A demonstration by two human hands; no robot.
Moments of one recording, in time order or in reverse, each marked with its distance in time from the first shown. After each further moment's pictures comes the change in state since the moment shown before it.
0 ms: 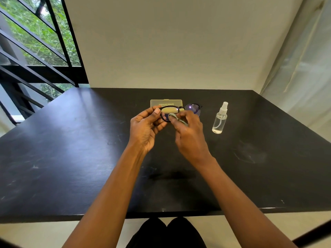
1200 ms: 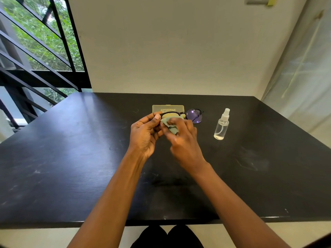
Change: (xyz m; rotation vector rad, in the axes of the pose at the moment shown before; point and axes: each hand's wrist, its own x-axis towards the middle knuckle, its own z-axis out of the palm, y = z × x) left_hand -0.001 0.006 -0.001 0.010 0.008 0.001; right_hand 0.003 -0.008 0.016 -0.086 0.107 -0.179
